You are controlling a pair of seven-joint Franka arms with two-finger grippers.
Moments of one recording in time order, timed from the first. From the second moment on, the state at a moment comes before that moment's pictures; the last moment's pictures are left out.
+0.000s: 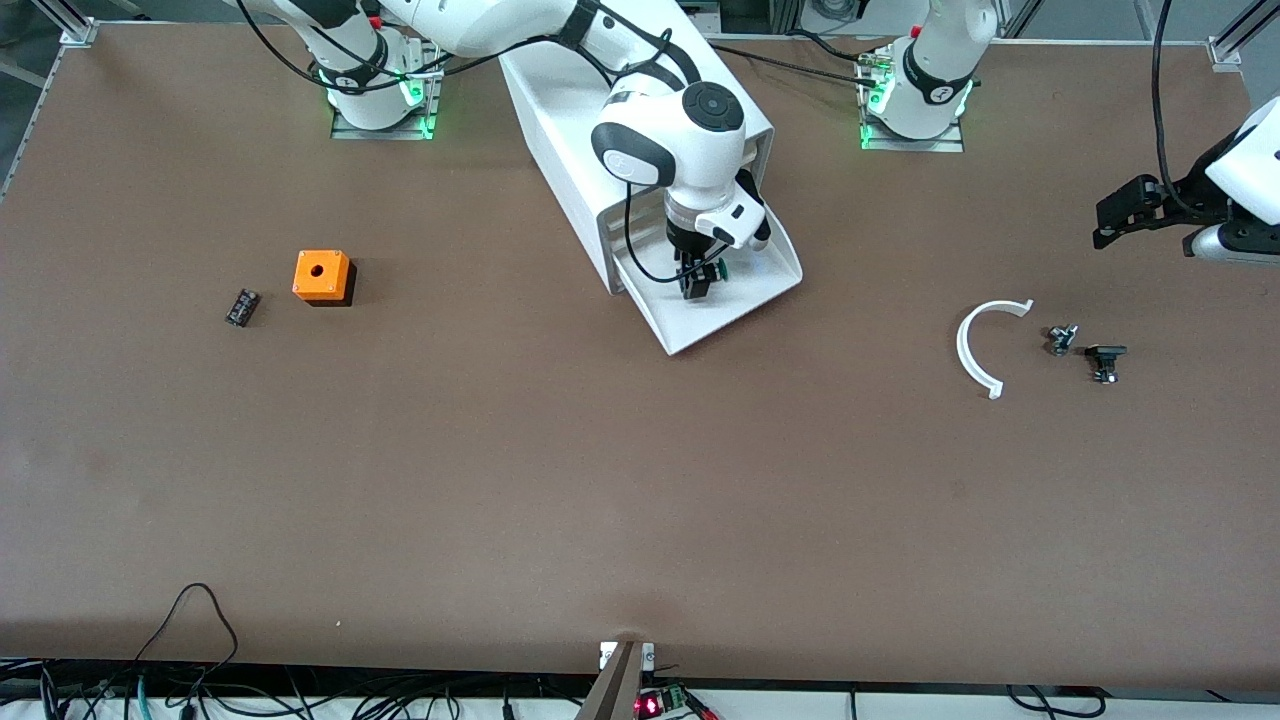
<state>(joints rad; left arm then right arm) 0.10 -0.06 -0.07 -1.71 0.01 1.62 0.12 0.66 0.76 0.44 -1.39 -0.50 2.10 -0.51</state>
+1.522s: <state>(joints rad) -0.05 0.36 -0.36 -2.12 -0.09 2.50 -0.67 0.21 0.48 0.18 -1.39 -0.20 1.80 0.39</state>
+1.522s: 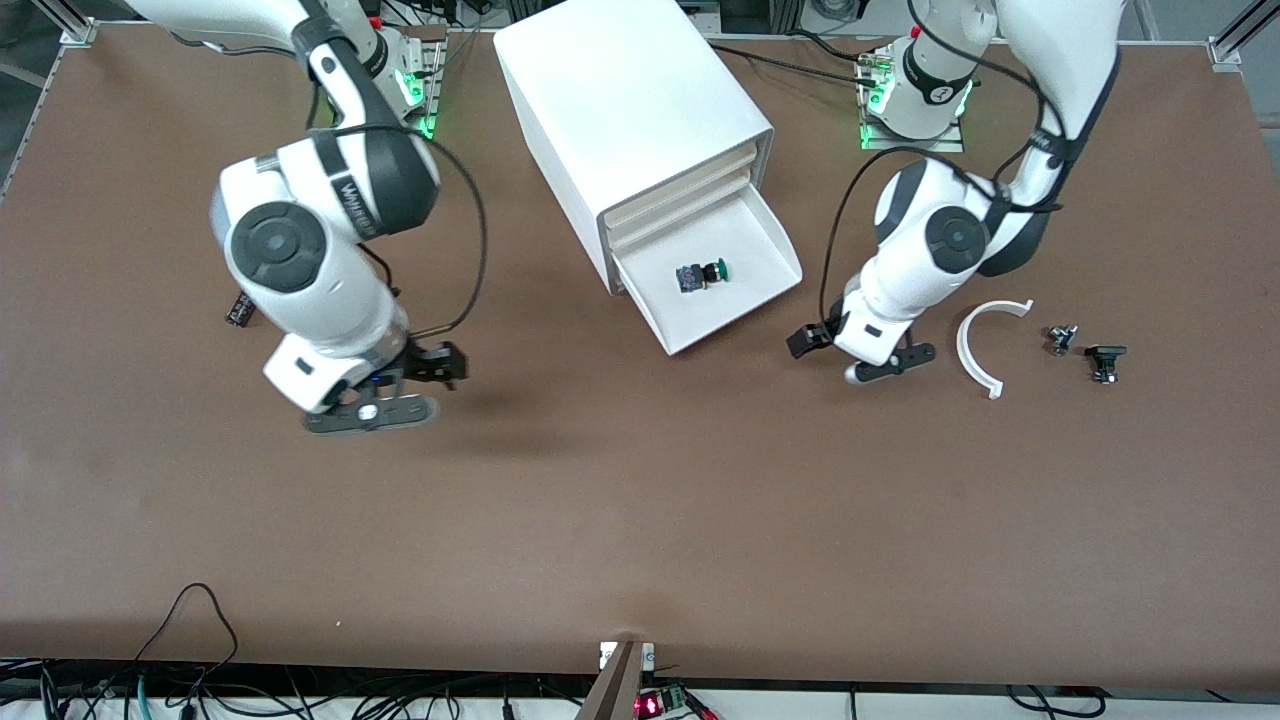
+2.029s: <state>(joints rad) -0.20 0.42 -0.36 -2.12 -0.09 2.51 -0.68 0.13 0.31 -0.05 -1.40 -0.15 1.72 0.35</state>
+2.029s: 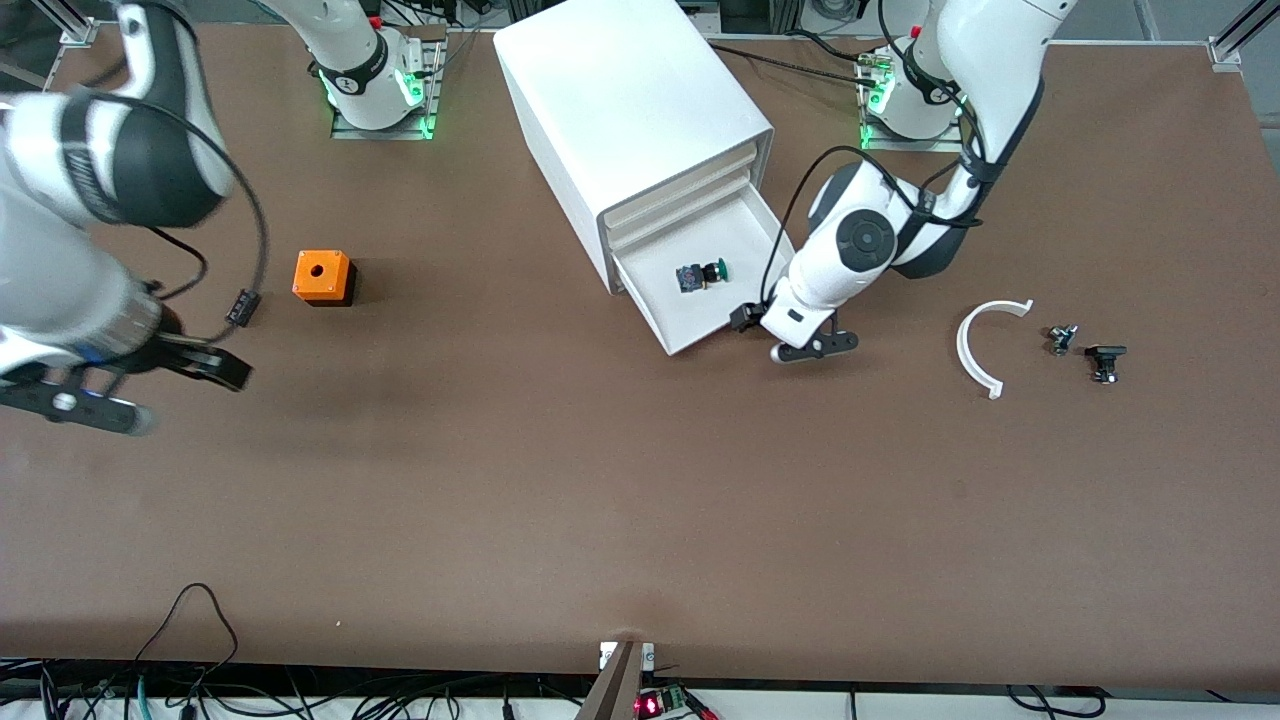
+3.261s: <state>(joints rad) -0.29 0.36 -0.49 -2.20 -0.09 2.38 -0.68 0.04 -0.02 -0.08 -1.74 -0.08 1.67 0.03</state>
